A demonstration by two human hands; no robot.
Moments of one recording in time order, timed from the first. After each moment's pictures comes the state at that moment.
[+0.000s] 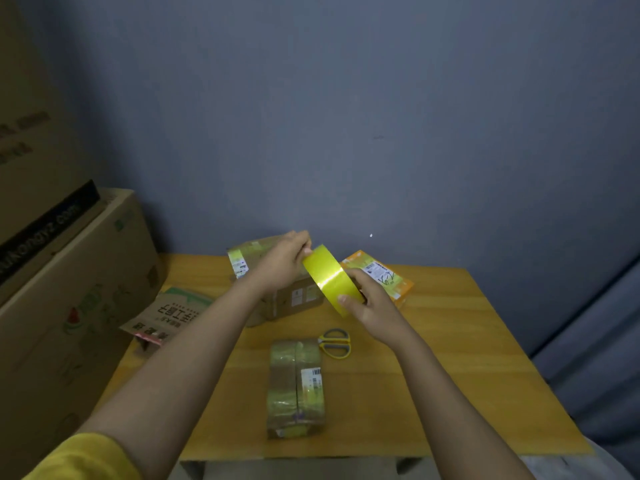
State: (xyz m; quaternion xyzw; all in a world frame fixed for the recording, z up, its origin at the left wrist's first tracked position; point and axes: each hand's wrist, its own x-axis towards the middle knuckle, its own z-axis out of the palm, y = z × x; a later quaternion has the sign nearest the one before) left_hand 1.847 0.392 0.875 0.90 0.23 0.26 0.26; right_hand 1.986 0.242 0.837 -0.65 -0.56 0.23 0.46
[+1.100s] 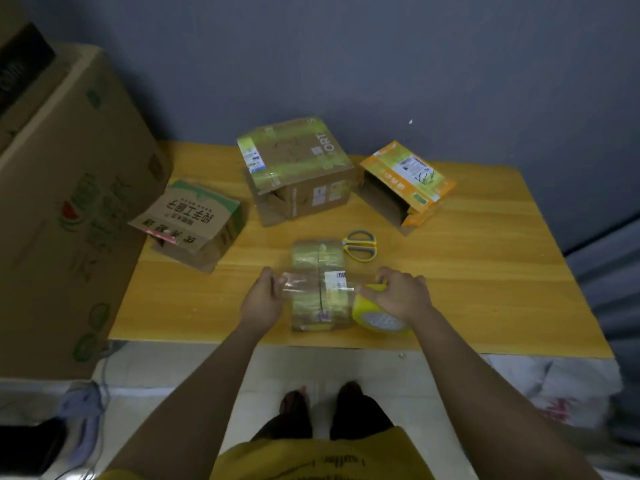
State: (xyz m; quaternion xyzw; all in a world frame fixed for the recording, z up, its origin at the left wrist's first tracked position) left_hand 1.752 0.324 0.645 0.74 0.52 0.14 0.40; right_hand 1.986 0.211 0.697 -0.86 -0.45 0.26 0.02
